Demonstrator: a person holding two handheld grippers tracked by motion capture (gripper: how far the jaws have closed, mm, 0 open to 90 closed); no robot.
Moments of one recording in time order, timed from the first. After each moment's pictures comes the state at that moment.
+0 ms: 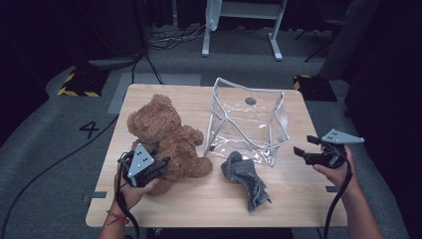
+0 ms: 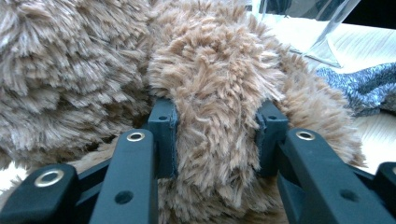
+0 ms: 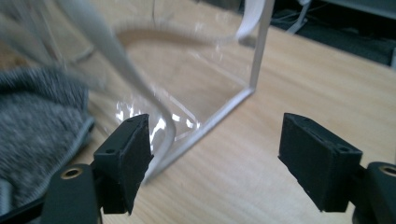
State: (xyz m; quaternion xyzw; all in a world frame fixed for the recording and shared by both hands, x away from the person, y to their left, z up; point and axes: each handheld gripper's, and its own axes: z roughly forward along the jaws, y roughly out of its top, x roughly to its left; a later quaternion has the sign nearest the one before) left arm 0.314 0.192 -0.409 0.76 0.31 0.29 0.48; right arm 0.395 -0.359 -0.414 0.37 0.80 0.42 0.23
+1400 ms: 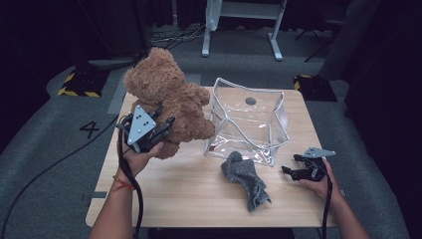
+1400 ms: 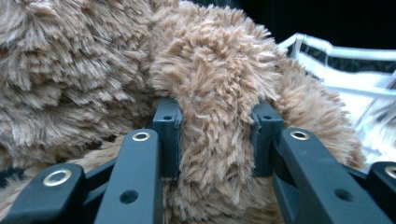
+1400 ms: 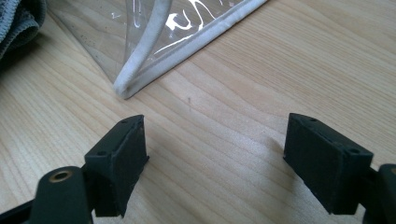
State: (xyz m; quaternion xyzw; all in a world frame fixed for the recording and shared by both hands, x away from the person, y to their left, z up) left arm 0.358 0.177 -0.317 0.71 0.28 0.36 0.53; right arm 0.403 -0.356 -0.503 0.38 0.83 0.37 0.17
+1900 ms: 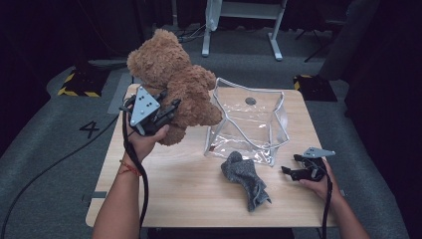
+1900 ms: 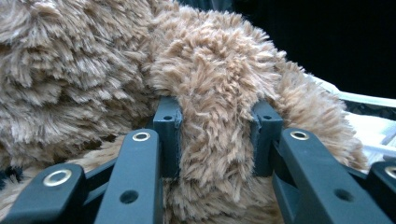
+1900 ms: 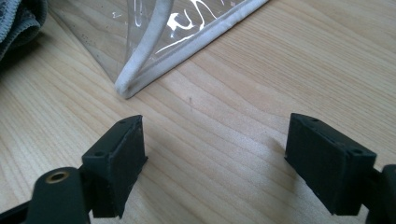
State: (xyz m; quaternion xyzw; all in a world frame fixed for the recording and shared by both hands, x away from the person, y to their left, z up) left arm 0.379 0.163 -0.286 0.69 0.27 0.37 0.56; right arm 0.403 -0.356 -0.504 0.38 0.83 0.37 0.17
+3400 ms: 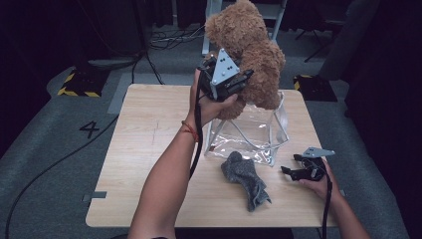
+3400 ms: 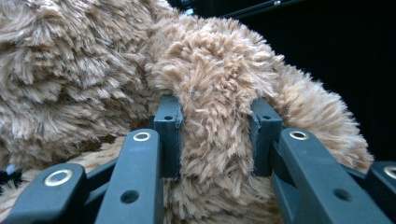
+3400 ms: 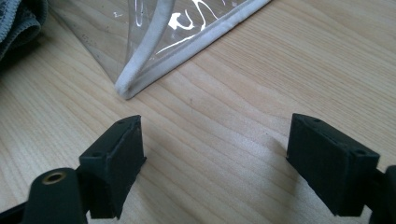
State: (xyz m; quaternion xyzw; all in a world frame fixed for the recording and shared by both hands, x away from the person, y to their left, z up) left arm 0.442 0.016 -0.231 0.71 0.18 0.33 0.59; right arm 0.405 -0.355 -0.504 0.38 0.83 0.37 0.17
